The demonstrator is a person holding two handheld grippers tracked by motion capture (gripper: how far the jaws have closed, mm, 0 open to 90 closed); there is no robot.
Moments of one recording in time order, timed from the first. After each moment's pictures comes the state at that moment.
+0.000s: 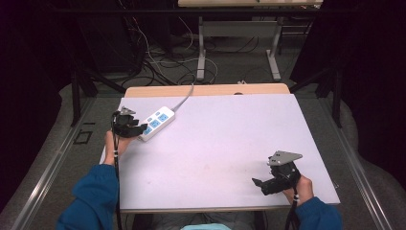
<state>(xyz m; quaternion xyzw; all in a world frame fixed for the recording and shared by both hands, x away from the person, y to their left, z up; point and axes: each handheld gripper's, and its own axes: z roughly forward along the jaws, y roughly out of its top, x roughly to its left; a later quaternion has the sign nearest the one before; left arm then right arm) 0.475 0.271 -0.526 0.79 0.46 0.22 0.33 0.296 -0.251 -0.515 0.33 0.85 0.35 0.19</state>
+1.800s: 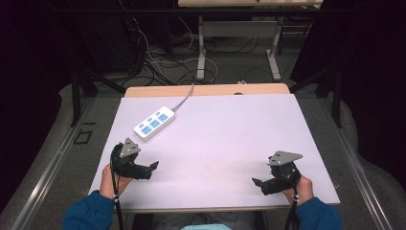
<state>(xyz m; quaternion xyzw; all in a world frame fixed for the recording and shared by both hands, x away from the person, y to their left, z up) 0.327 0.227 -0.501 0.83 0.36 0.21 0.36 0.295 -0.251 -0.514 0.33 0.85 0.35 0.19</state>
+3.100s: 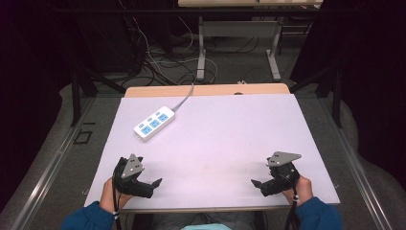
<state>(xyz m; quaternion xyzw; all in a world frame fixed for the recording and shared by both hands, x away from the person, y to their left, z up) 0.291 0.219 -0.517 0.85 0.31 0.20 0.37 0.296 -0.248 -0.517 0.32 0.86 0.36 0.18</state>
